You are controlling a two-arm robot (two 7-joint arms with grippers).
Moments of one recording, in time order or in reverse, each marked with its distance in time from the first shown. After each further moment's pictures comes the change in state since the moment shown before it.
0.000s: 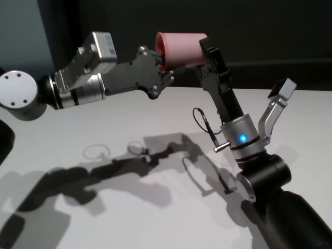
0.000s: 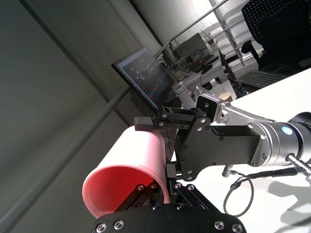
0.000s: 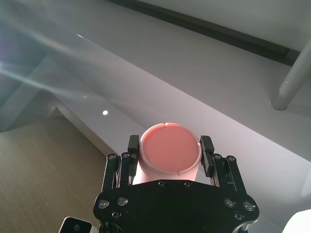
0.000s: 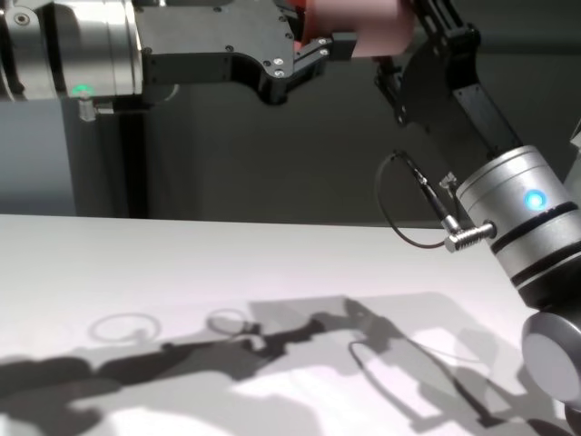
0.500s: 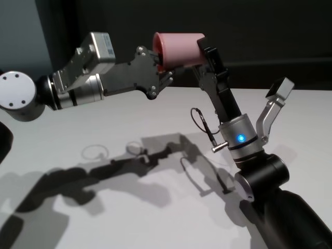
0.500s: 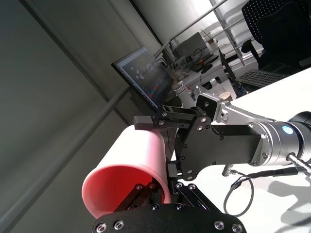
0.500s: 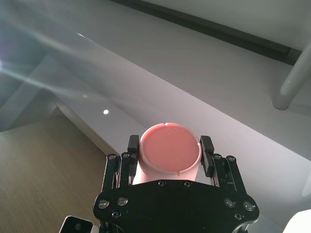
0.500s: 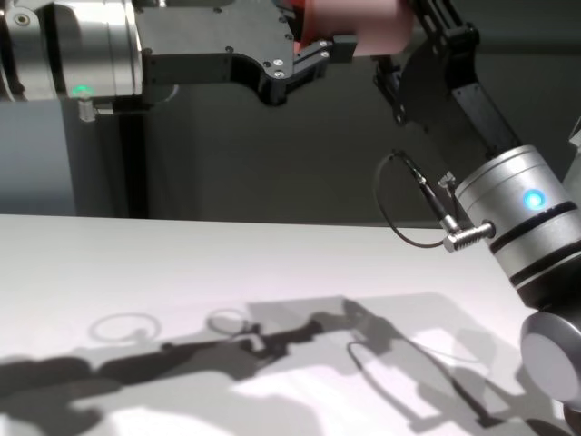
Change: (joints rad) left arm 0.000 0.000 0.000 0.000 0.000 0.001 0.000; right arm 0.001 -0.001 0.000 0.001 -0.001 0.001 0.001
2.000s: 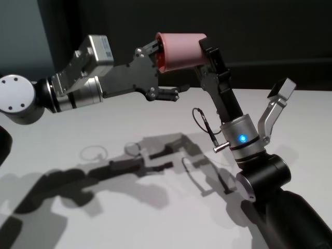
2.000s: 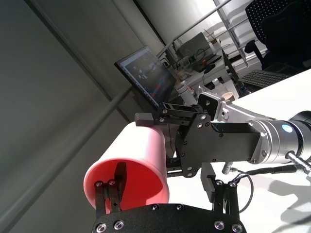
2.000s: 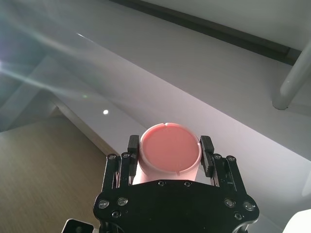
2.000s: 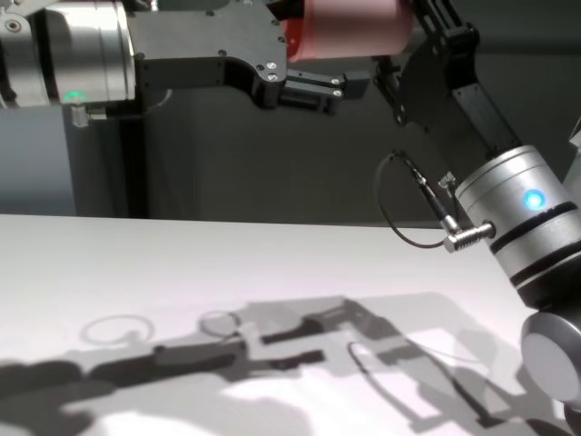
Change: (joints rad) left arm 0.021 0.010 -0.014 -0.016 0.000 -0.001 0.008; right arm 0.000 0.000 0.000 0.000 0.000 0.000 0.000
